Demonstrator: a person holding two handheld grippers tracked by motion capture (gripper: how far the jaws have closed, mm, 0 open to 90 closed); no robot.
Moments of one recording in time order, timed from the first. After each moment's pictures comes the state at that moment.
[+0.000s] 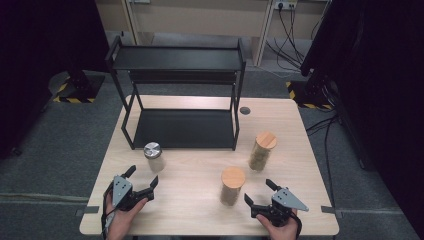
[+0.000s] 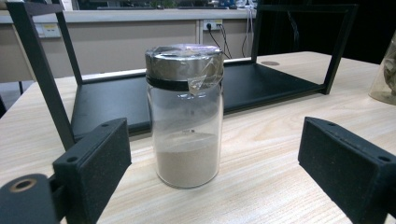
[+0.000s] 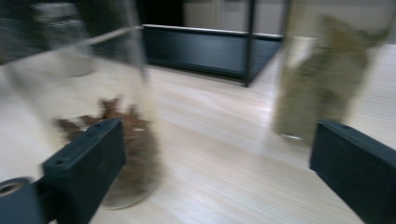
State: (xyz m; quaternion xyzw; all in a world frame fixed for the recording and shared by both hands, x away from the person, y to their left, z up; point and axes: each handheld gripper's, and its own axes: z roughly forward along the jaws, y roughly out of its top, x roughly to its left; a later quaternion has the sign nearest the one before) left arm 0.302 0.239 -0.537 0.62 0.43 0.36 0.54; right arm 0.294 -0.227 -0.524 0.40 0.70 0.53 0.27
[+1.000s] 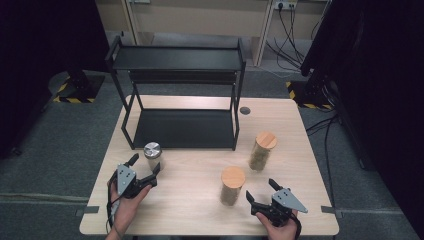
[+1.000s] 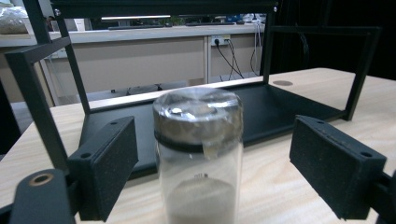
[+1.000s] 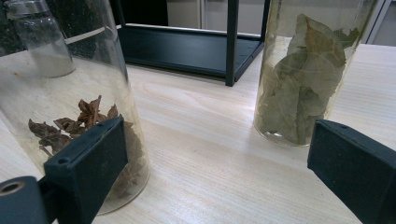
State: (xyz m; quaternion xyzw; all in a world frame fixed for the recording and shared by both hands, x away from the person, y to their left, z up) left arm 0.338 0.230 -0.521 0.60 0.42 0.39 0.55; right arm 0.293 -0.225 -0.524 0.41 0.70 0.51 0.28
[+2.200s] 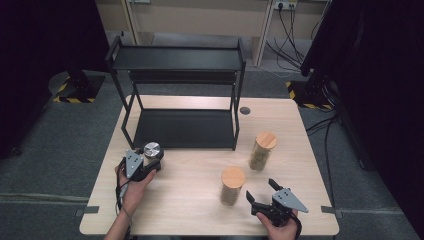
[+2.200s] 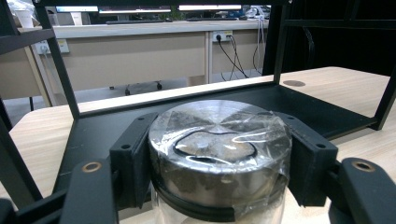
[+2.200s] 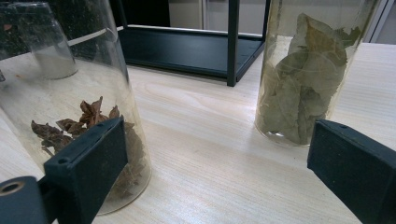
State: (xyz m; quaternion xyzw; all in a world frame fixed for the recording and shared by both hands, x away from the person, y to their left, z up) left arm 0.379 0.223 -0.525 0.61 0.43 0.38 0.54; right arm 0.294 -0.226 -0.524 0.41 0.70 0.52 0.28
